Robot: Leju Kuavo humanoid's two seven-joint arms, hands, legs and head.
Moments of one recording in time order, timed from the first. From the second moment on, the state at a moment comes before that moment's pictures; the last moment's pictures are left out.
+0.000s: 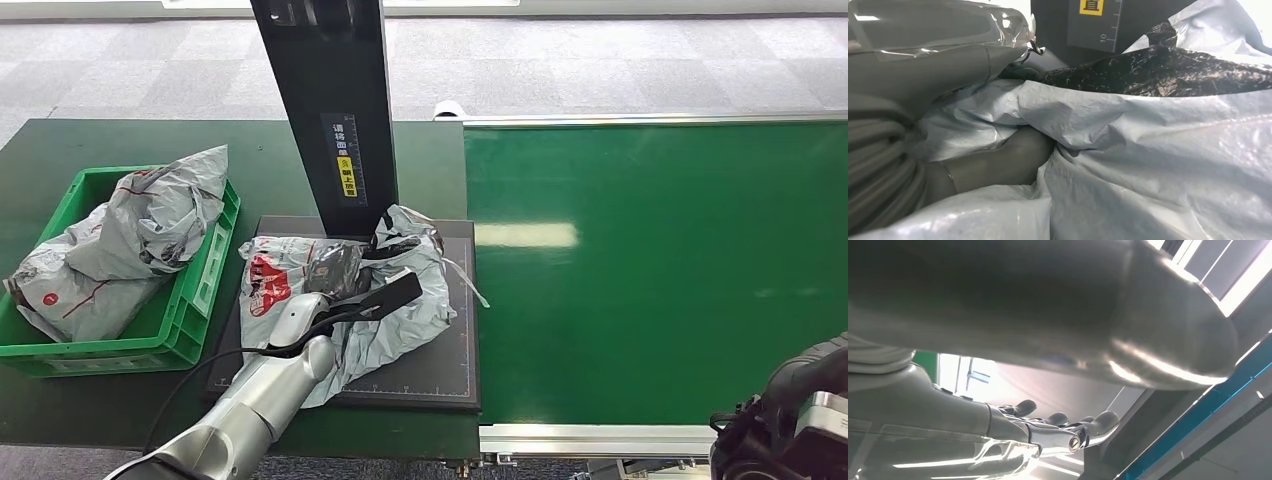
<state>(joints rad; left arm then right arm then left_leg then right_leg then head) -0.64 -0.20 -0.34 -0.54 -1.25 0.31 -0.05 -0.01 0.05 -0.10 -1.99 0.42 -0.43 -0.56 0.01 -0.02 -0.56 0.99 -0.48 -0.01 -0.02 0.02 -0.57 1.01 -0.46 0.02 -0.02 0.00</state>
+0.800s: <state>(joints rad) -0.33 -0.10 -0.10 -1.71 -0.24 0.70 -0.70 0.05 0.06 -0.14 -1.98 0.32 -0.47 -0.57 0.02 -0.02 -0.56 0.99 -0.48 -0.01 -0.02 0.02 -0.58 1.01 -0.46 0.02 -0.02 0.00</state>
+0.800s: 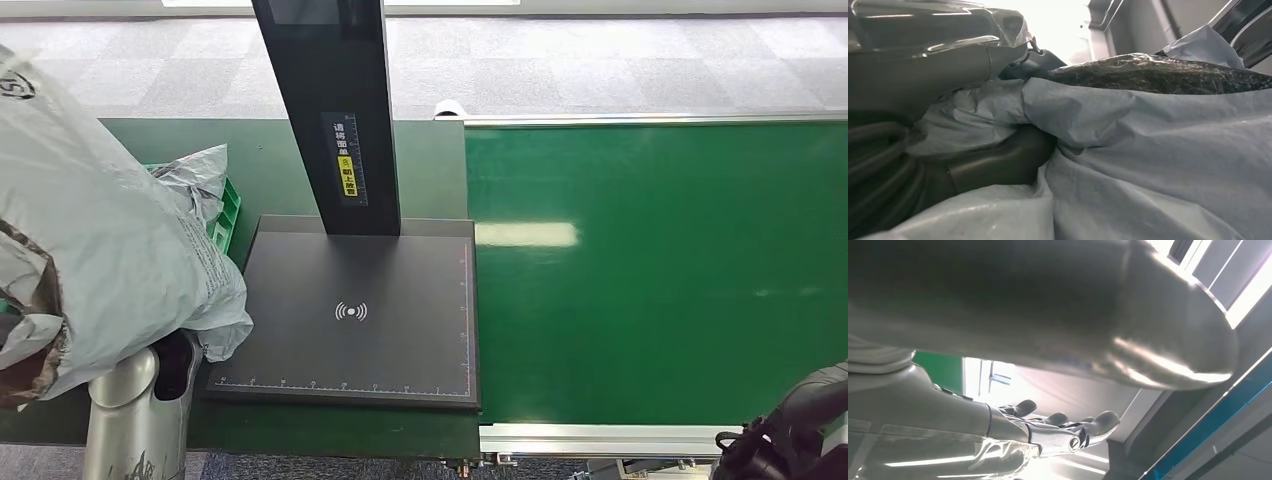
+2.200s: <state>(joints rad) -0.92 0.26 0.27 -0.39 -1.42 0.51 0.23 0.05 0.02 -0.16 -1.94 0.29 -0.43 -0.51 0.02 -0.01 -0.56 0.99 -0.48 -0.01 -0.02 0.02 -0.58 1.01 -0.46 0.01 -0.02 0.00</state>
